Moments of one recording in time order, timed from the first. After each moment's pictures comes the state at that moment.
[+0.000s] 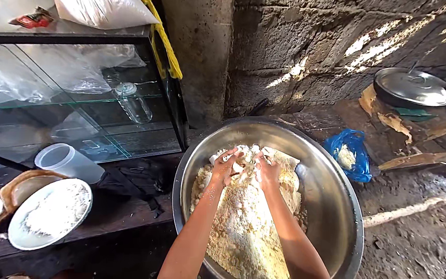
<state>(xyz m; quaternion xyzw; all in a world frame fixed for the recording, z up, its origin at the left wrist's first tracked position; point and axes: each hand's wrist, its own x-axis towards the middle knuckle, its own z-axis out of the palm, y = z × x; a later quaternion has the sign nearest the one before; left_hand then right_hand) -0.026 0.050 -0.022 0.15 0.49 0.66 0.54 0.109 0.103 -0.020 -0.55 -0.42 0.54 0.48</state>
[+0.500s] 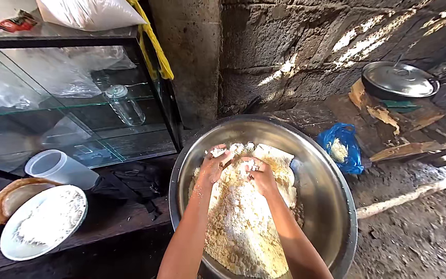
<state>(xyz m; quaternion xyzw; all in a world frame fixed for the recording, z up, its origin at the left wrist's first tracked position) -0.047 0.041 -0.010 0.15 0.43 0.70 0.56 0.133 0.079 -0.021 -0.44 -0.55 0.60 0.37</state>
